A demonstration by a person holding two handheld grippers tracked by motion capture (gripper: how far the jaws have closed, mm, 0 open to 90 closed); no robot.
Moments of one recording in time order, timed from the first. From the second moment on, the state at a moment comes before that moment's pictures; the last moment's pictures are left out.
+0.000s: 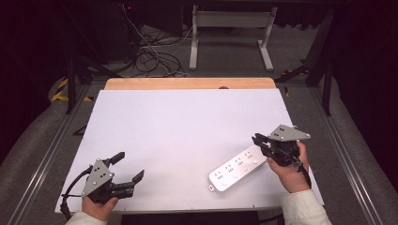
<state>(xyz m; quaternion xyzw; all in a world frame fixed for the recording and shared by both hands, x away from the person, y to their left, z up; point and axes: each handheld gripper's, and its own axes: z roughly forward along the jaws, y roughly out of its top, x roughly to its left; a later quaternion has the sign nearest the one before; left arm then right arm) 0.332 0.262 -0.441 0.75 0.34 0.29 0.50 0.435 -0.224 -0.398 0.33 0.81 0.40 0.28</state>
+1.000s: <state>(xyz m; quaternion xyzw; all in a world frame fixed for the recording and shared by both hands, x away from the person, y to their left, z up) 0.333 0.262 -0.442 0.75 0.34 0.29 0.49 0.460 -0.206 -0.411 0.37 0.90 0.22 0.10</state>
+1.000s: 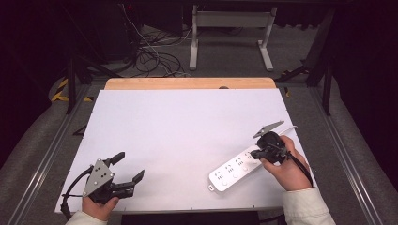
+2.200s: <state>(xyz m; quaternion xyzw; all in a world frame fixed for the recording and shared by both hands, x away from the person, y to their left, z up) 0.333 0.262 -0.442 0.75 0.33 0.29 0.49 0.462 -0.199 -0.431 0.40 0.90 0.17 0.10</state>
